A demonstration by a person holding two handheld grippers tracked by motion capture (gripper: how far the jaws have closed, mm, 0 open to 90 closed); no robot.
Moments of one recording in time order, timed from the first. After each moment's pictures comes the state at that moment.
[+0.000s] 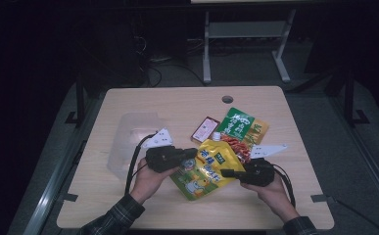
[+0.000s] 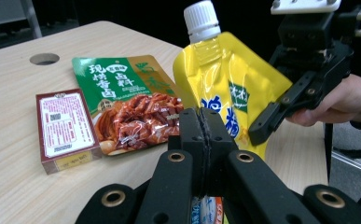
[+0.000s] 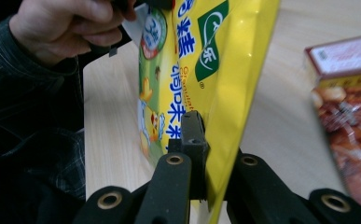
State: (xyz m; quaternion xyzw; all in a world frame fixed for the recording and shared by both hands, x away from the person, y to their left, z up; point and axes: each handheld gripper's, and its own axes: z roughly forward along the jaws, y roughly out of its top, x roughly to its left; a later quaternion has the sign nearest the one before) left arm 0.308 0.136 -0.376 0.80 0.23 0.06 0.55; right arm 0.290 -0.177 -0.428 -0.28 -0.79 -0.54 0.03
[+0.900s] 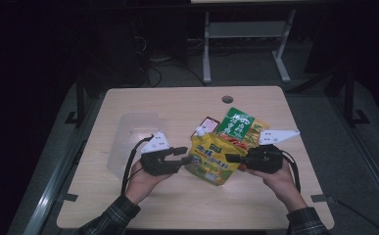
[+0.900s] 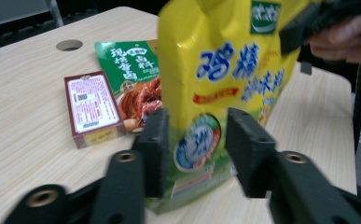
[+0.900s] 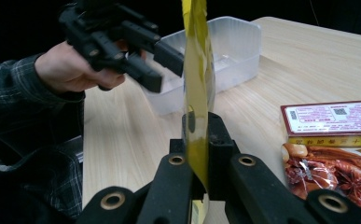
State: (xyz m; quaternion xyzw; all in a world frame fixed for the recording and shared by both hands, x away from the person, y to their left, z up) left arm 0.298 0.147 -0.381 0.82 0.24 0.10 0.50; right arm 0.302 -0.188 -0.380 -0.25 -0.79 -0.57 -0.01
